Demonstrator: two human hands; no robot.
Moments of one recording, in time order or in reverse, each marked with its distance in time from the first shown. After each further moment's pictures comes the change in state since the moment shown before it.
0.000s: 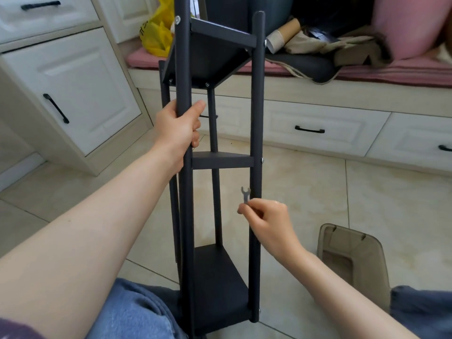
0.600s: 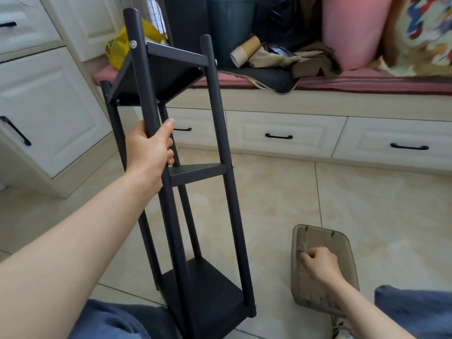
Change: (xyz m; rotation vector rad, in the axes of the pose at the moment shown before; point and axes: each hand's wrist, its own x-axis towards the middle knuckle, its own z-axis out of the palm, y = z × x) left_hand -0.017 0.002 0.026 -0.015 0.083 0.012; right_hand -0.064 0.165 -0.105 -0.391 0.030 0.762
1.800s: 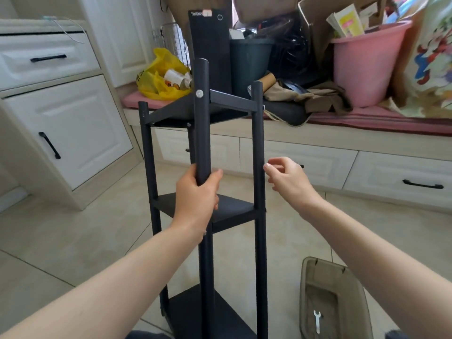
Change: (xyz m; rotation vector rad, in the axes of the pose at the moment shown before) left_hand -0.058 0.003 0.021 -0.030 -0.107 -0.017; right_hand -0.035 -0.252 -0.109 0.437 0.045 -0.536
